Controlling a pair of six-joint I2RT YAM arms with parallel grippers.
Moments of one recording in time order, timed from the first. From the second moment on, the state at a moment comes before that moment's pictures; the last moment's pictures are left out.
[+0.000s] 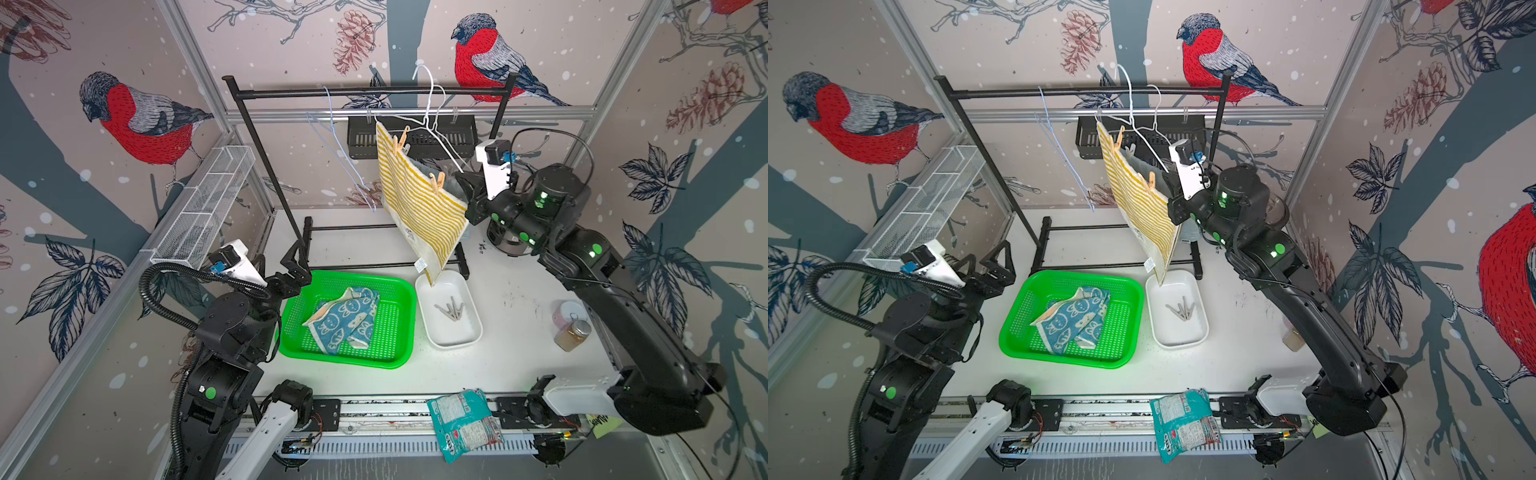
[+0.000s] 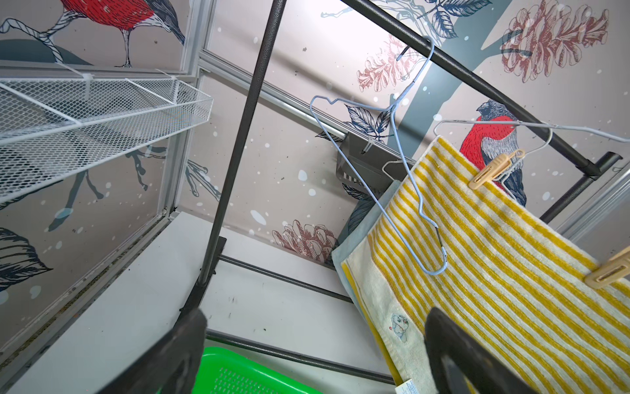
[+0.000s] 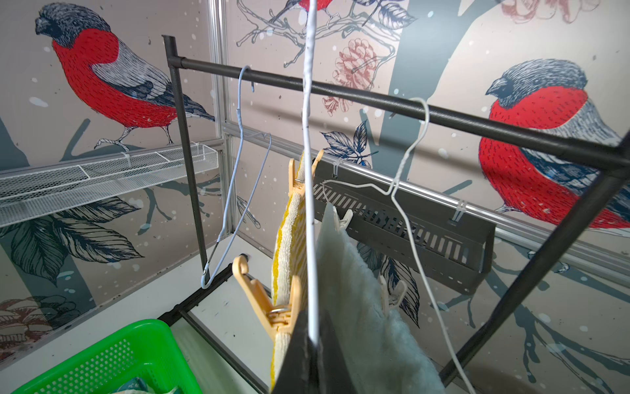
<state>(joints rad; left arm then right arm) -0.33 0.53 1.04 -0.49 -0.31 -0.45 0.71 1.29 1.76 -0.45 0.04 -0.12</state>
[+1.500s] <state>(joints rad) -0.33 0.57 1.30 -0.55 -0.21 -0.50 0.82 1.22 1.86 -0.71 -0.46 -0.18</state>
